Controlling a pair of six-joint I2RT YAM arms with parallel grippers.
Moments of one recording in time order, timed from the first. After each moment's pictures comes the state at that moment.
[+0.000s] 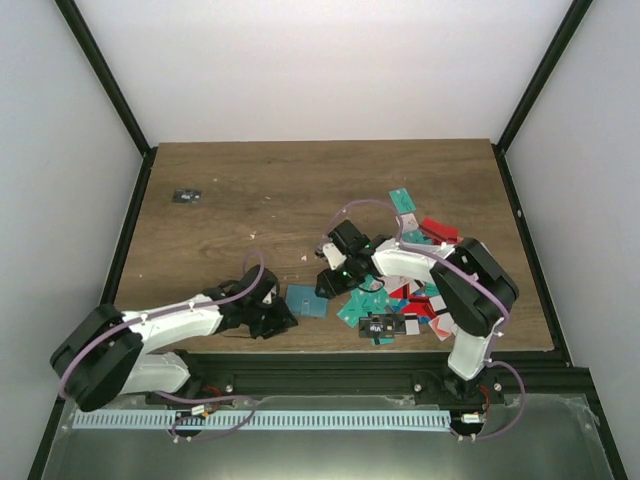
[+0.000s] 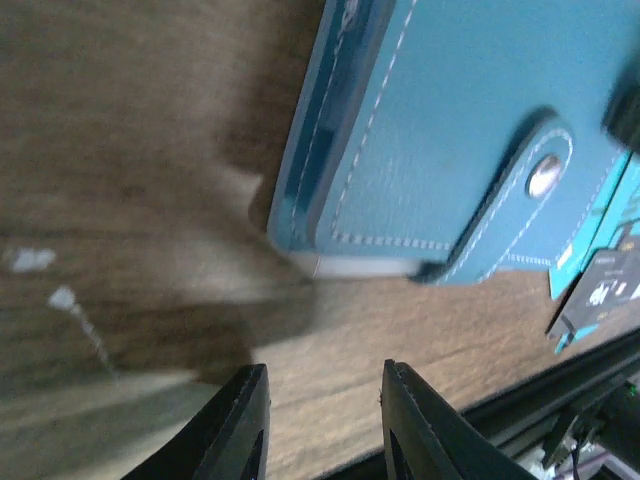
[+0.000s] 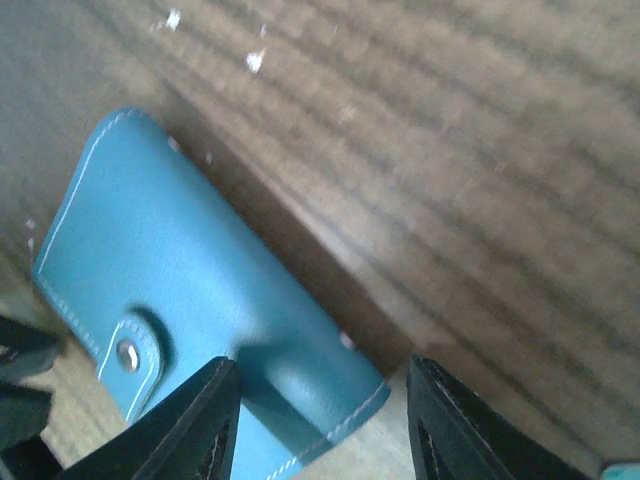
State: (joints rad) left arm -0.78 1.23 0.44 -0.28 0.36 -1.13; right arm 0.73 1.80 1.04 -0.43 -0.39 0.22
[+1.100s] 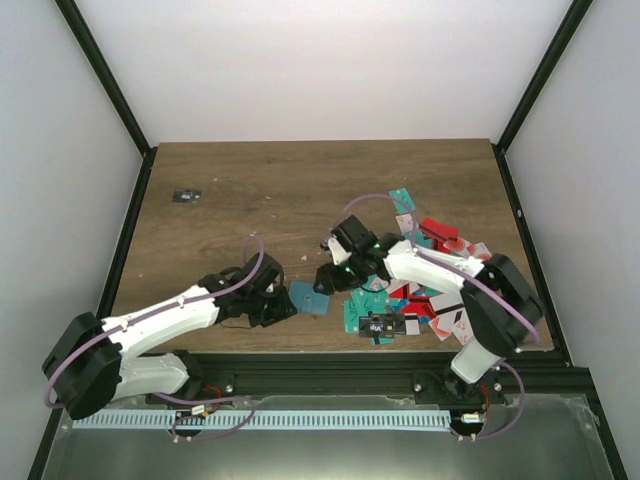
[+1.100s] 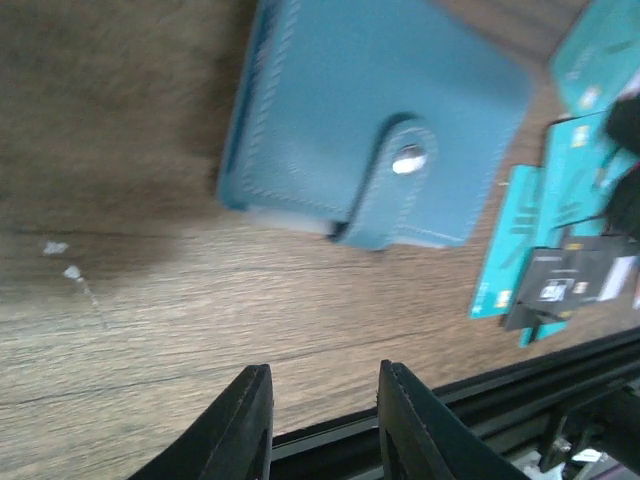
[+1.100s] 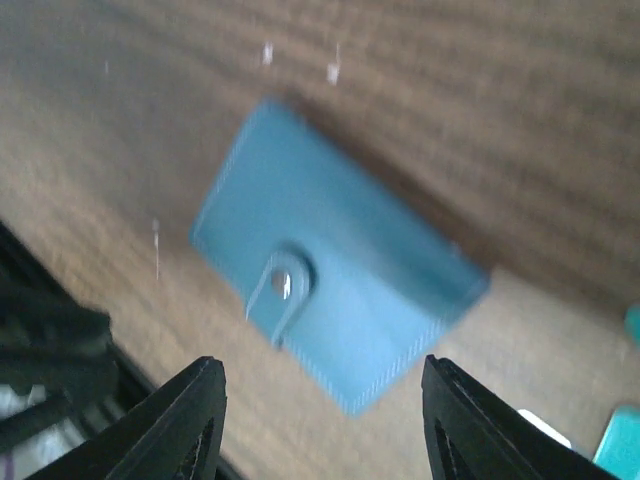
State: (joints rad) left arm -0.81 1.19 0.66 -0.53 0.23 -1.07; right arm 0.76 1.57 0.97 -0.50 -0.41 0.42
